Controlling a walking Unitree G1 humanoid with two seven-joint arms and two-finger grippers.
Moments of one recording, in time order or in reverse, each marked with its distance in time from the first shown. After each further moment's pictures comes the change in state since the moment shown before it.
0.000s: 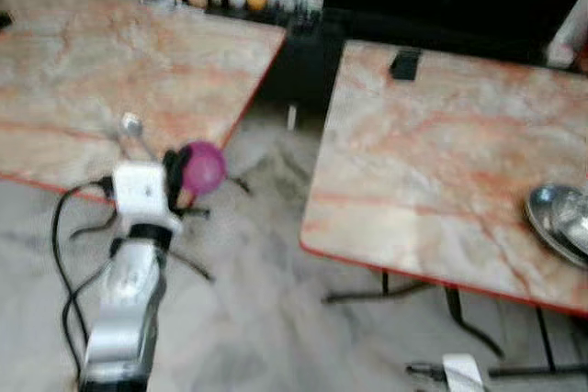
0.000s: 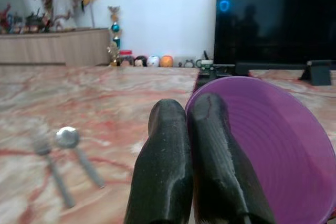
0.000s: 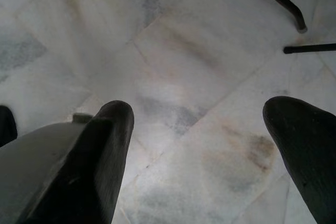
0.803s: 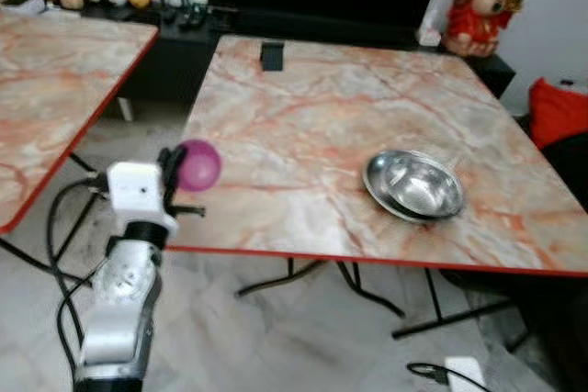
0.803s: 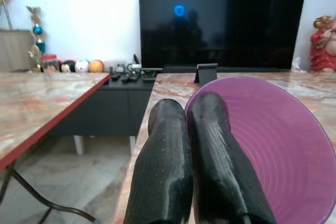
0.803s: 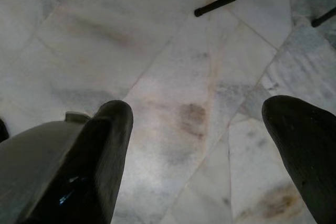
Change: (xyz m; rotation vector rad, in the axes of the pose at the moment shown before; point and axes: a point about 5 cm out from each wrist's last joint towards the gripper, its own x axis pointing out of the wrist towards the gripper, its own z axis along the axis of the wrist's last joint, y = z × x) left arm 0.000 0.008 0.000 0.022 0.002 0.016; right arm 0.001 0.002 0.001 0.015 -0.002 0.005
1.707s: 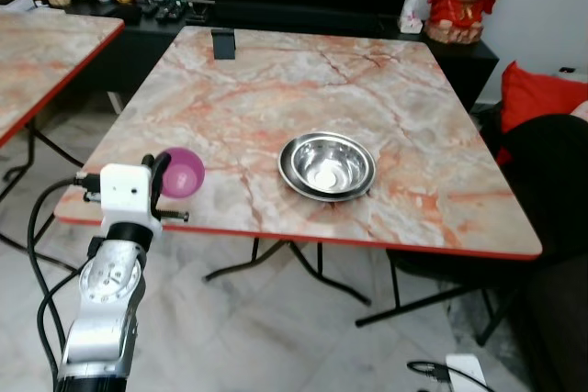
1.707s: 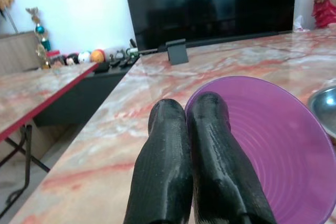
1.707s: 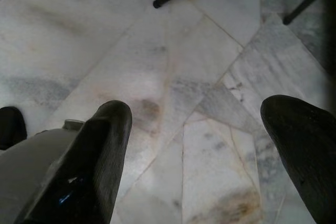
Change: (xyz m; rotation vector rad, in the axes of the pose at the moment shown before) left arm 0.003 0.010 -0.007 0.098 0.067 -0.021; right arm -0.001 -0.006 0.001 -0.003 -0.006 -0.016
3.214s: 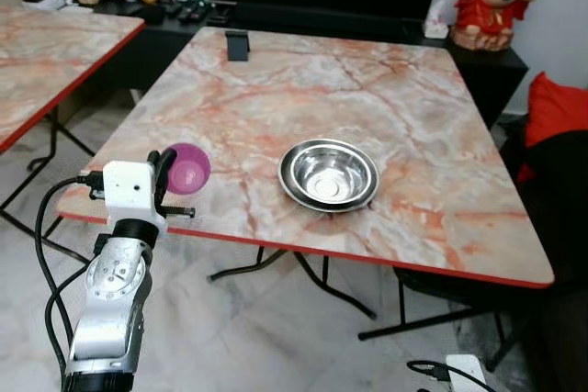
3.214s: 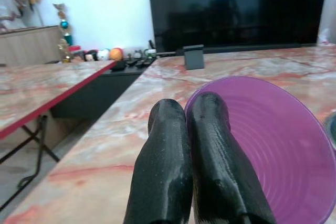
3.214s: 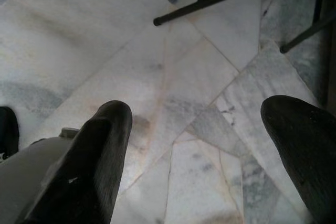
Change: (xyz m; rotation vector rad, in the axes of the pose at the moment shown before) left arm 0.000 0.001 0.001 -0.038 -0.008 0.034; right arm 0.000 0.001 0.002 -0.004 -0.003 0.003
